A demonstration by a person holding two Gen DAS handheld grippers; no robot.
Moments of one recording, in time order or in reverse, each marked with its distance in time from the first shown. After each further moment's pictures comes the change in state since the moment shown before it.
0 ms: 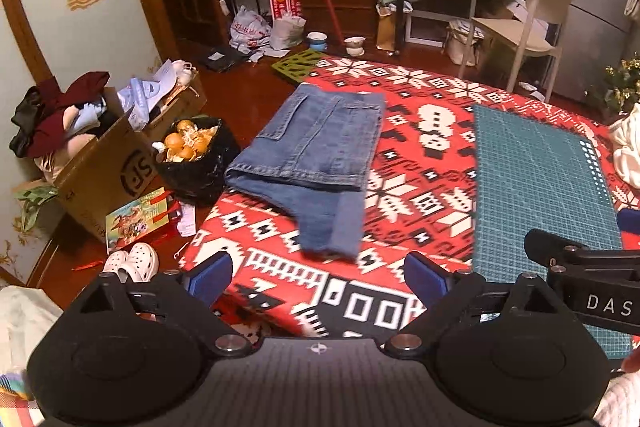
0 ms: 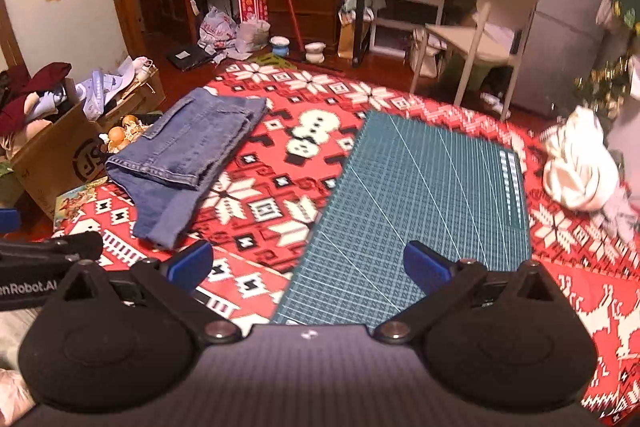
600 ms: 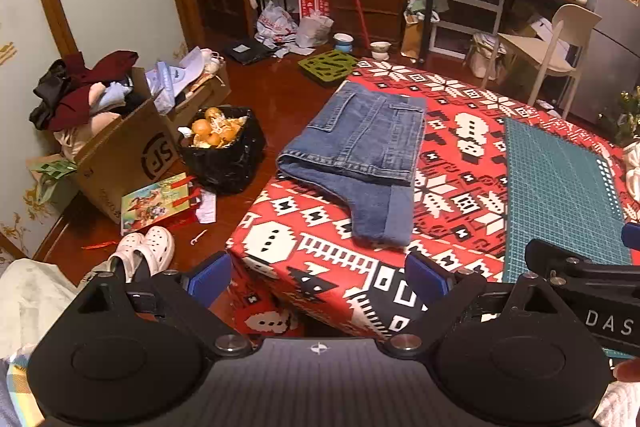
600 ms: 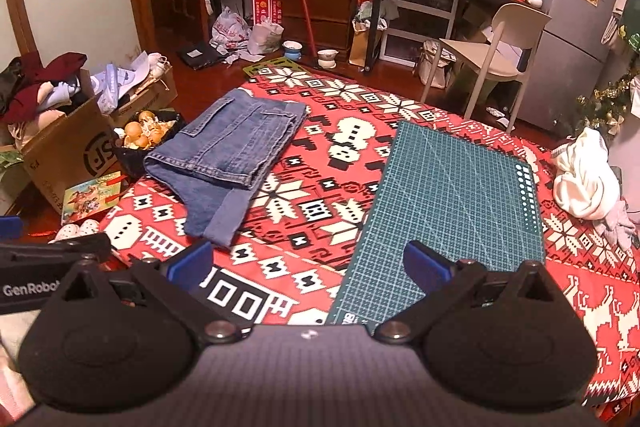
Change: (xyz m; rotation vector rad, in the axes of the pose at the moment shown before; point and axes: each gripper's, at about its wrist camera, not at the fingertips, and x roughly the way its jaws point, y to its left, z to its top) left arm -0.017 0.056 -0.016 -0.076 -0.007 0.026; right arm -0.029 0.063 -0.003 -0.025 -0.003 0.003
